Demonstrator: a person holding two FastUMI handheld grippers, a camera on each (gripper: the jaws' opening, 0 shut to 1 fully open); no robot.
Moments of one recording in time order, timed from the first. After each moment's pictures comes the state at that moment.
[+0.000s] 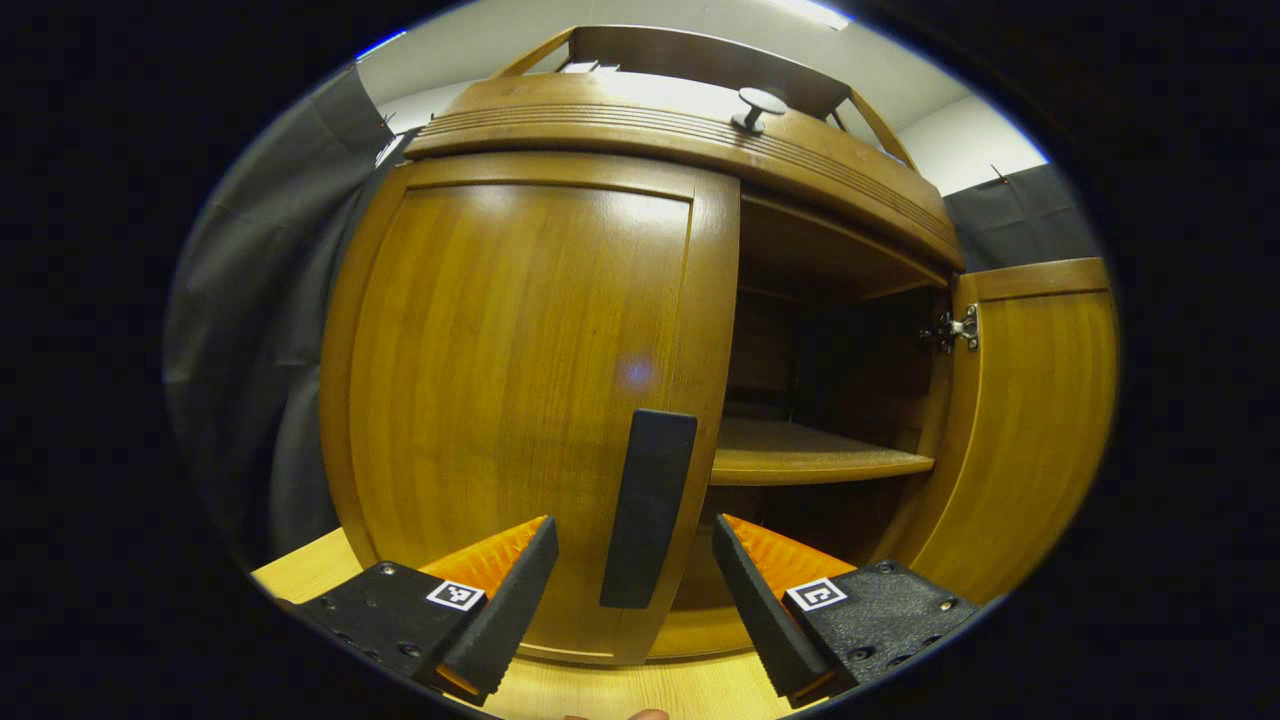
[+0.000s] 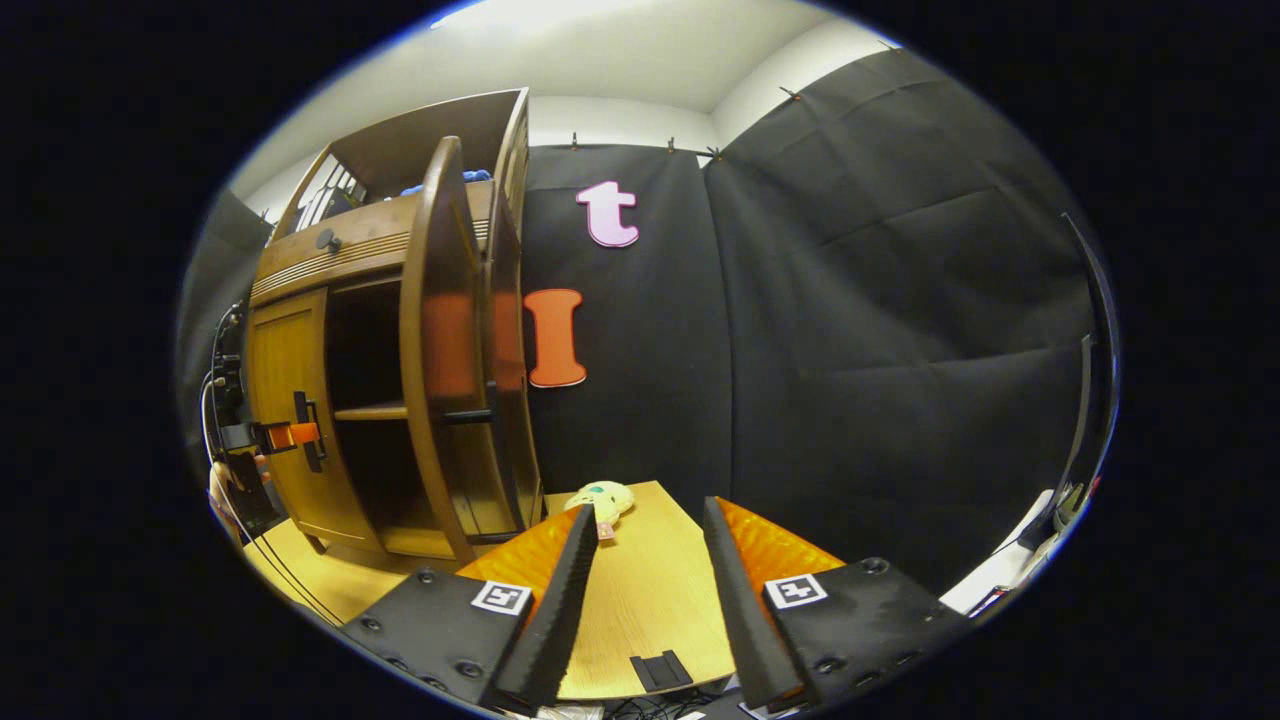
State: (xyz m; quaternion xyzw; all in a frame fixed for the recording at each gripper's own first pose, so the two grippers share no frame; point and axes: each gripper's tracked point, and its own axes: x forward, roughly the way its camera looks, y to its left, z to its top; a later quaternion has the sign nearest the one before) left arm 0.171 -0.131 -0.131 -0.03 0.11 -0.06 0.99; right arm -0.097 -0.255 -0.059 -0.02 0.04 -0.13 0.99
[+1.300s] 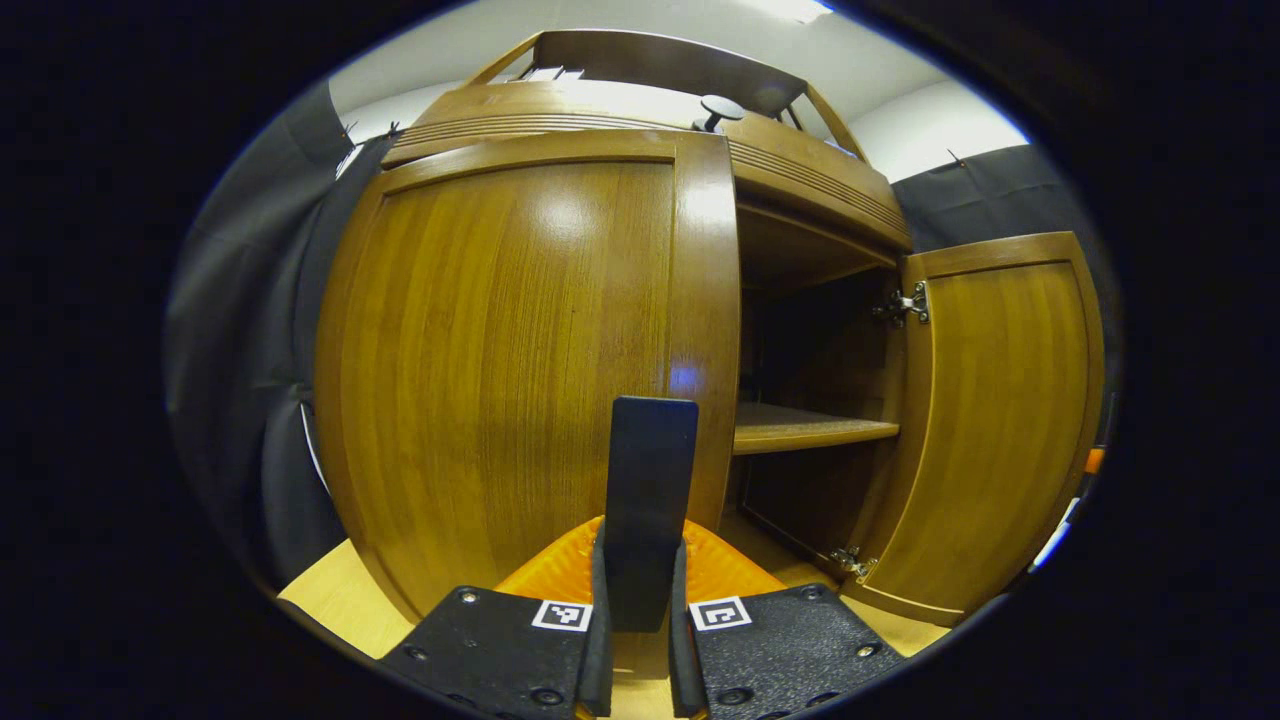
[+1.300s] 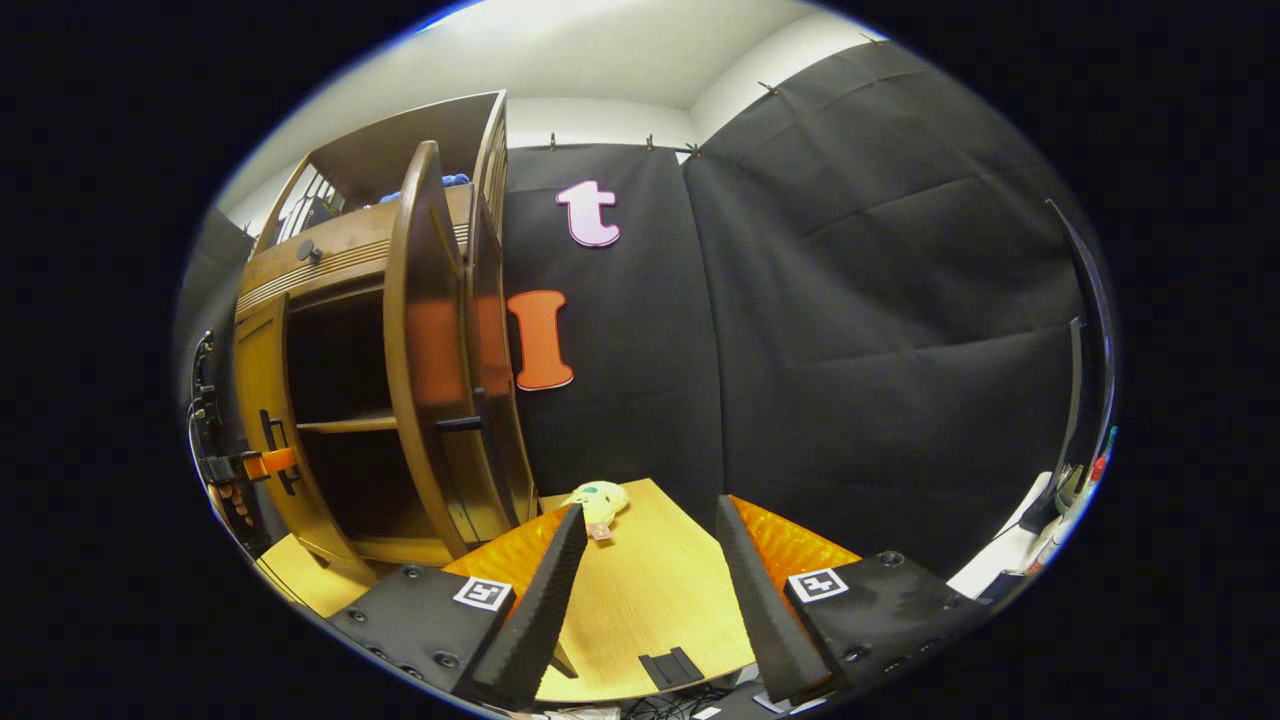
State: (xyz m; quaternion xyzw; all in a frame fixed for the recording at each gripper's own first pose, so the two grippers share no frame) left arm 0.135 -0.122 -0.122 0.00 0.10 -0.12 0.99; right arm -0.098 -0.245 -0.055 0.00 0.03 -0.14 0.99
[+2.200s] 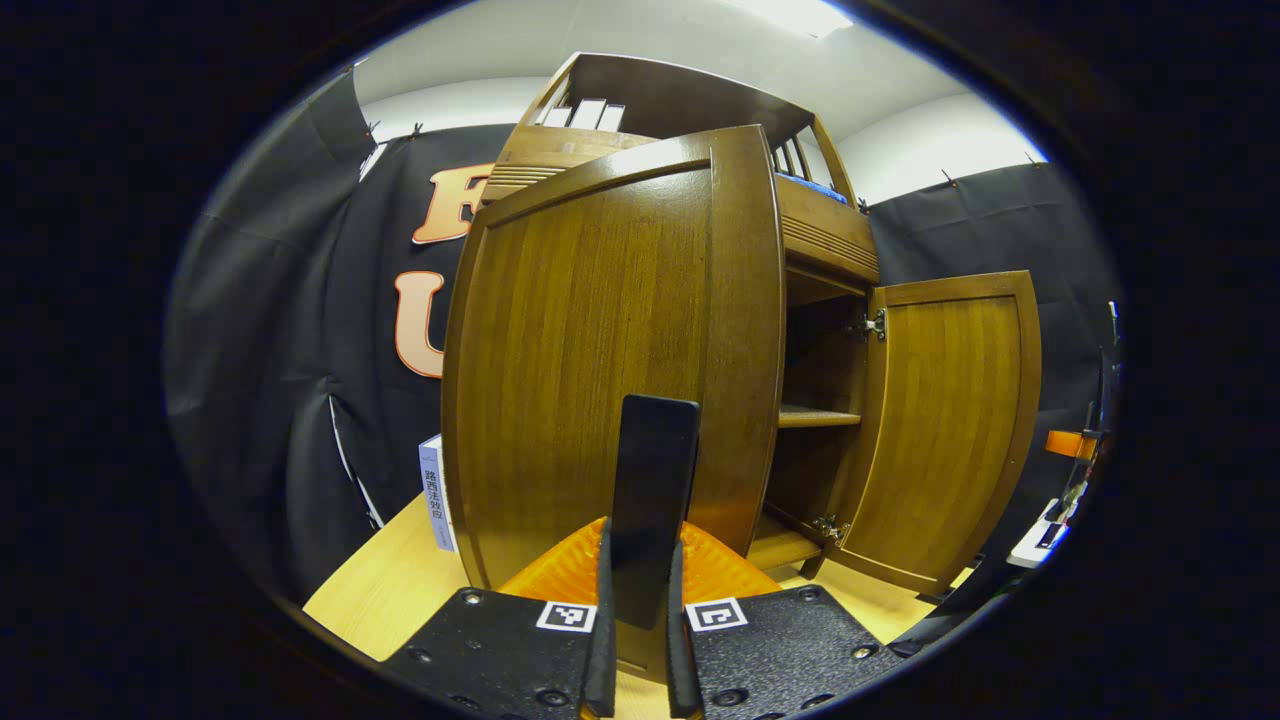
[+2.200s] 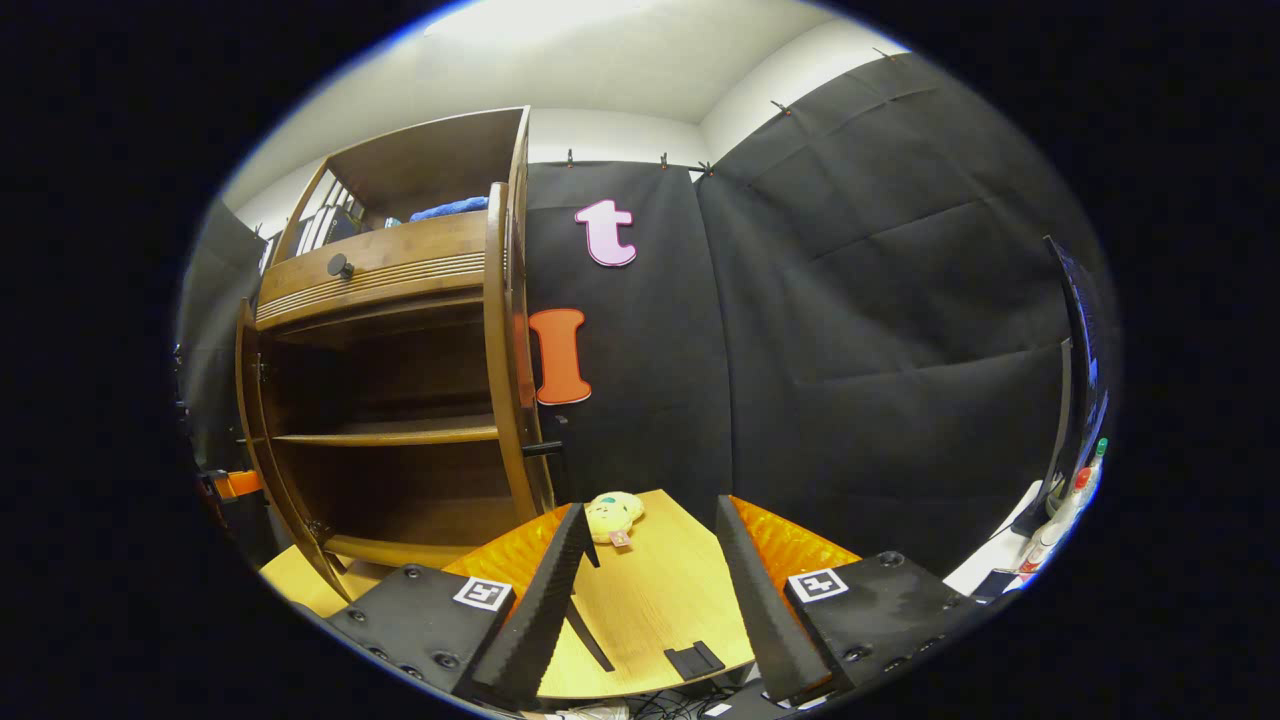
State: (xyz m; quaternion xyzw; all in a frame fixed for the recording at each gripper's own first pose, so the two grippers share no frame) left arm 0.035 -0.040 -0.089 -0.01 0.11 -0.12 0.99; right arm -0.126 -0.201 -0.033 -0.01 0.02 -0.14 0.99
